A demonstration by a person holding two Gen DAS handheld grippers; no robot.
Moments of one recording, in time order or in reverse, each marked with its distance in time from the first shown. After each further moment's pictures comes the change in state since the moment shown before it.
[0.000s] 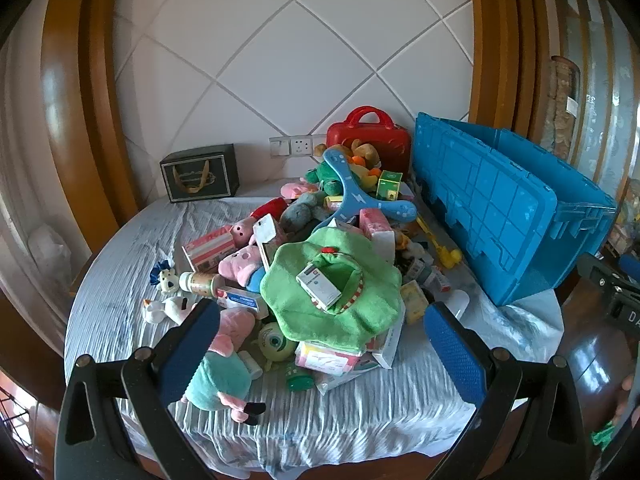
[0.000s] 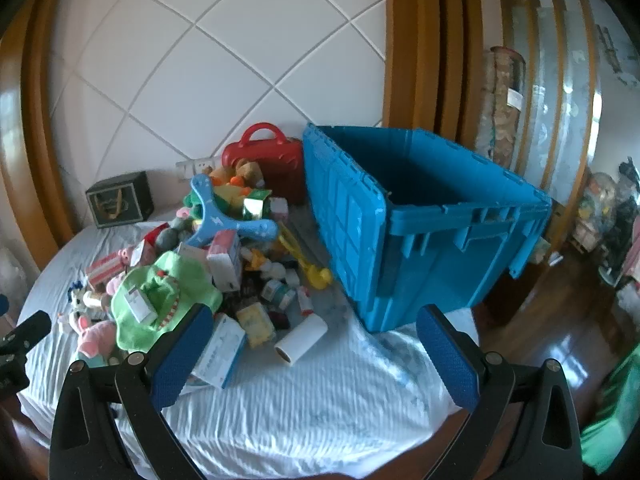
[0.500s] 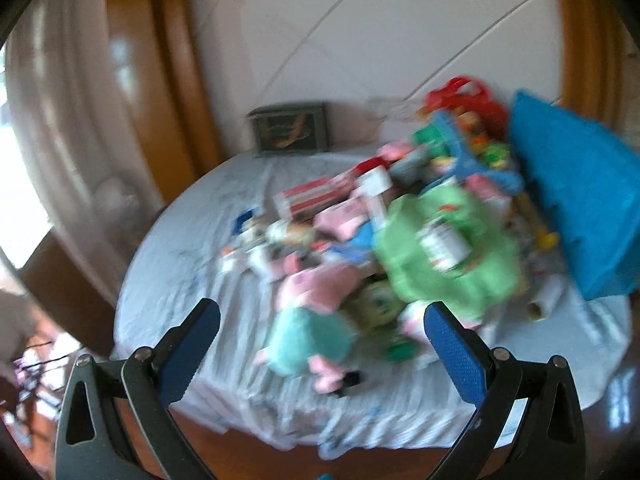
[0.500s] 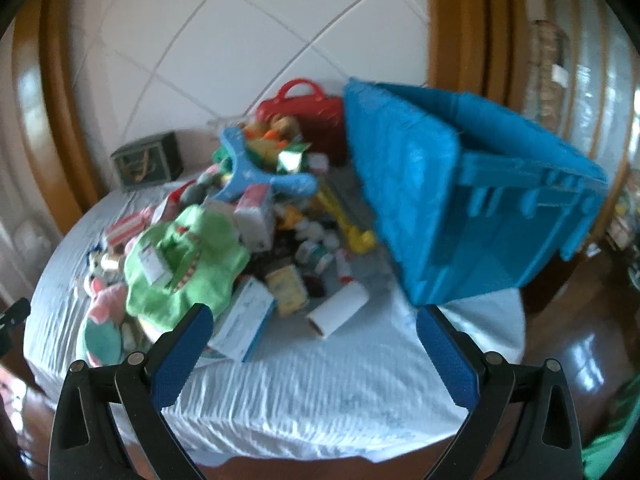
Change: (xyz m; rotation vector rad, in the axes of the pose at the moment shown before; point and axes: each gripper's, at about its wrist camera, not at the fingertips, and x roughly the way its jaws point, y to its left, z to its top) left arm 0.024 0.075 -0.050 -0.192 0.137 0.427; right arm 0.063 0.021 -0.031 -0.061 0.134 0.155
